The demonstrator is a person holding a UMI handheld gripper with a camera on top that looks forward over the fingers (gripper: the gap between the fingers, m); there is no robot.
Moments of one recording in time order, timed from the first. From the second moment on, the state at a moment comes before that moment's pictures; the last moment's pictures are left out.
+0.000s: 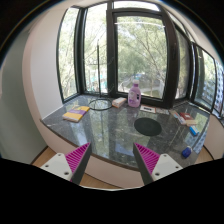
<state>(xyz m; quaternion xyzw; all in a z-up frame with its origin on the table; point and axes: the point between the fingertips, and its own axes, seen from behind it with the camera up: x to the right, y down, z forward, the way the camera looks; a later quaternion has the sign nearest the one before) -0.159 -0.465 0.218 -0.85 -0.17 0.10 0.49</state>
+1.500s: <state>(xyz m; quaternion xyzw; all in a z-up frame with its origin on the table) 0.267 -0.204 -0.014 -0.91 0.03 -0.01 0.42</state>
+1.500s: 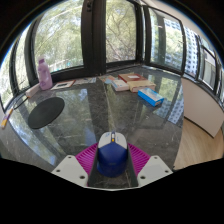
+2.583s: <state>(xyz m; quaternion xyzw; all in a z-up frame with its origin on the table) -0.015 -0.009 0.044 -0.88 -0.01 0.03 0.47</state>
